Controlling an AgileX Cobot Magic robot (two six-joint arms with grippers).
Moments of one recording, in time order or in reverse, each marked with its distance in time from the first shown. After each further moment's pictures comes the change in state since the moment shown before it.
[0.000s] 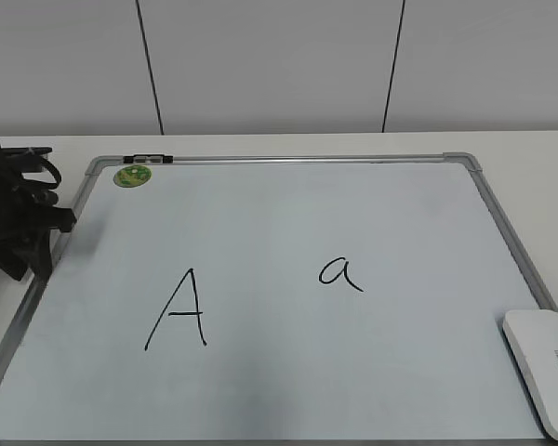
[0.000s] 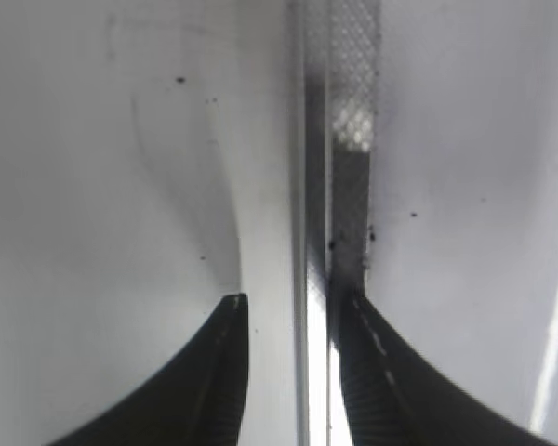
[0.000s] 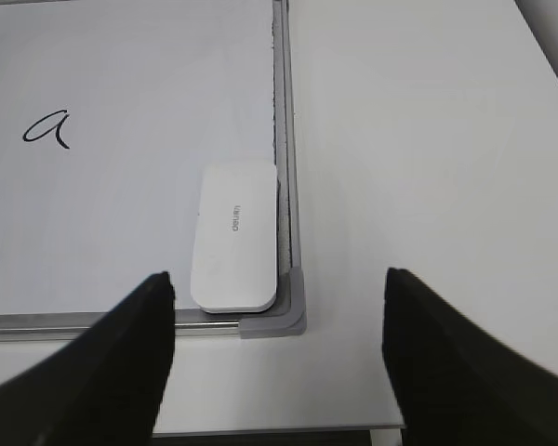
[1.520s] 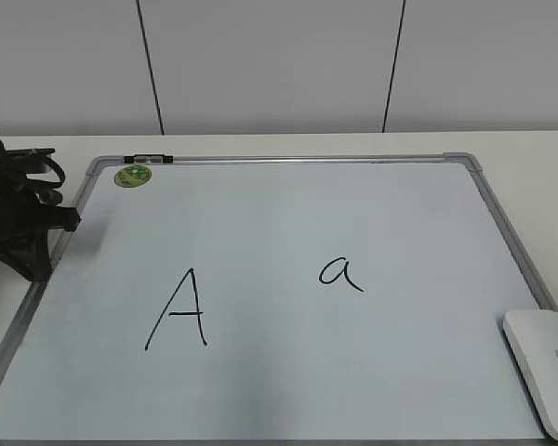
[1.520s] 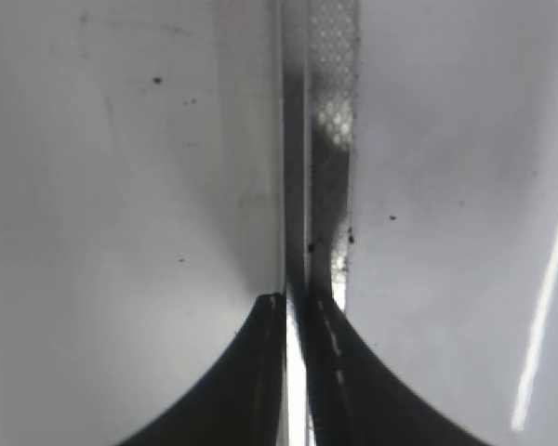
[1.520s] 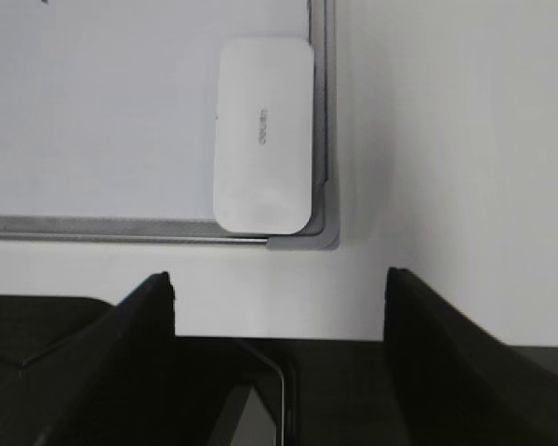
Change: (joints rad) left arm 0.000 0.011 -0.007 -0.022 -0.001 -0.002; right arm 0.057 0.651 -0.149 0.052 -0.003 0.000
